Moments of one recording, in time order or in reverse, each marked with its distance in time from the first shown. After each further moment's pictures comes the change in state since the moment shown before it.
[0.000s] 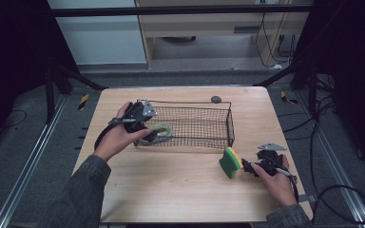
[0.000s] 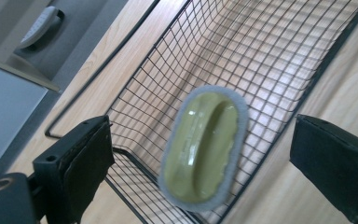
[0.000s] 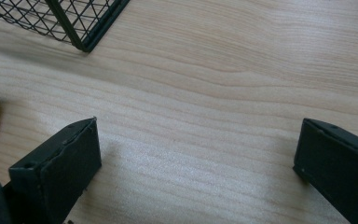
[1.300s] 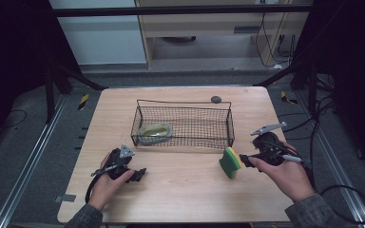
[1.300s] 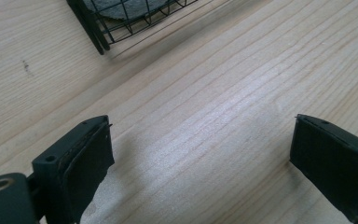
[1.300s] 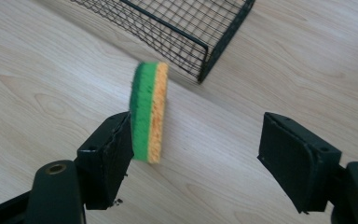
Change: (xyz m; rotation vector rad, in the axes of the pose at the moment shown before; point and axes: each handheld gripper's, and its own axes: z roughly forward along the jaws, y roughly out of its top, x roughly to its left) left arm -0.068 -0.142 0.023 0.043 -0.051 -0.404; right arm 0.060 0.097 -0.120 0.192 0.117 -0.188
